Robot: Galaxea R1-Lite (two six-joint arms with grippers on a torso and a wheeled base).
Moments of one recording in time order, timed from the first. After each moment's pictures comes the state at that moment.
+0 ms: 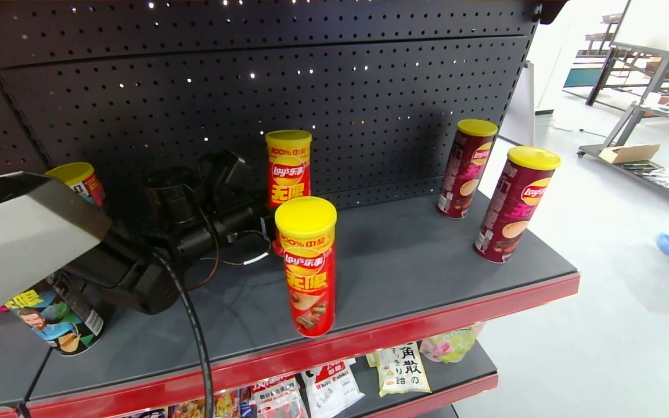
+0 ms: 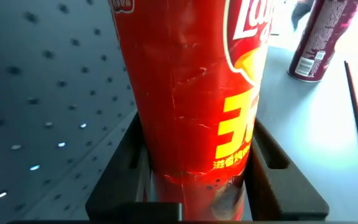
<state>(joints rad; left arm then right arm) -0.30 2.13 -0.94 -1.23 -0.55 0.03 0.05 0.08 0.00 0.00 0.03 0.00</state>
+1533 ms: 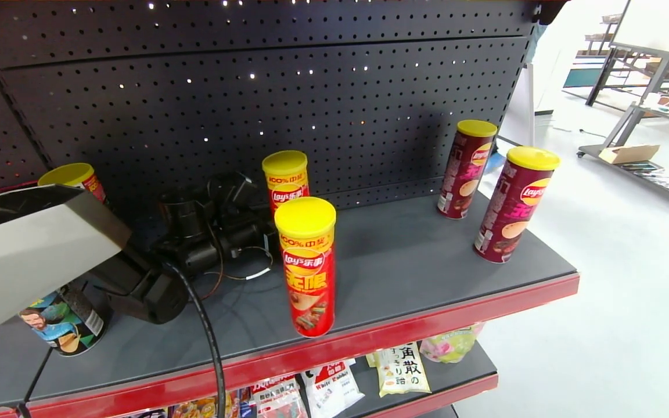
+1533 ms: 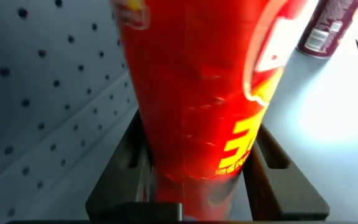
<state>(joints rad) -0.28 2.20 -0.91 -1.22 -0.56 0.04 0.05 0.08 0.00 0.00 0.03 0.00</state>
